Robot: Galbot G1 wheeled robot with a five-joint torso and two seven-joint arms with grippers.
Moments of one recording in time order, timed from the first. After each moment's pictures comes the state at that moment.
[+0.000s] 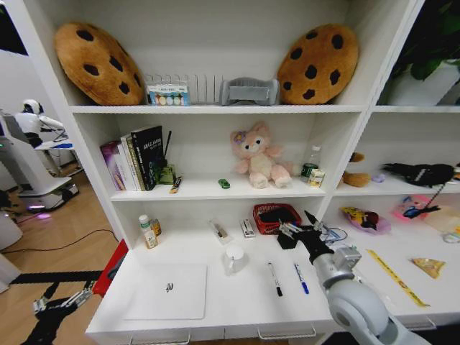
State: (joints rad) left arm 2.01 -1.18 -1.09 -2.02 -0.75 -0.26 0.15; right arm -1.53 0.87 0.51 2.31 0.63 -0.25 0.45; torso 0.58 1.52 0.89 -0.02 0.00
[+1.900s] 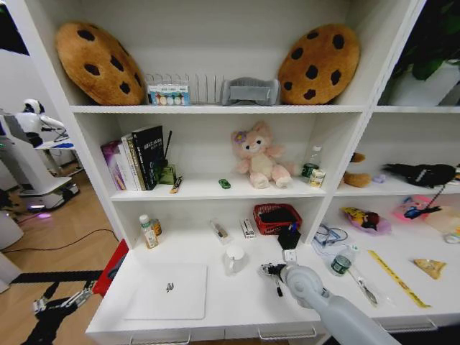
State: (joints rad) left arm 2.01 -1.18 -1.09 -2.02 -0.75 -0.26 0.15; right arm -1.05 0.85 0.03 1.90 1.18 -0.73 0.74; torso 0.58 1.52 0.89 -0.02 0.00
